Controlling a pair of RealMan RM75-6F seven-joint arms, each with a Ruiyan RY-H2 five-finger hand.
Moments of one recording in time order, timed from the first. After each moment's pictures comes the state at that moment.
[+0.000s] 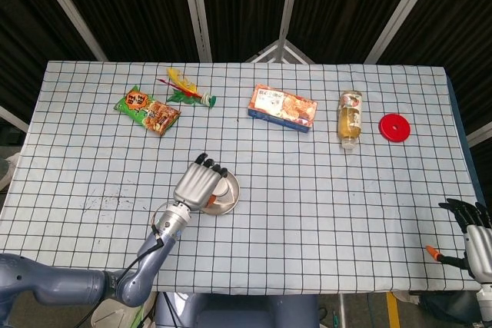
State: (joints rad) left arm -0.87 -1.72 -0.18 -1.62 0.89 1.13 0.82; right arm 0.02 -1.08 0.05 -1.56 -1.43 1.41 0.24
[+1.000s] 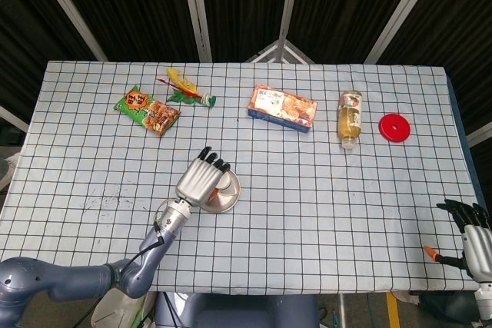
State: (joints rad) left arm -0.86 -1.81 -0.13 -1.37 1.13 1.14 0.67; right arm 0.02 -1.09 0.05 -1.55 -1.42 1.39 0.24
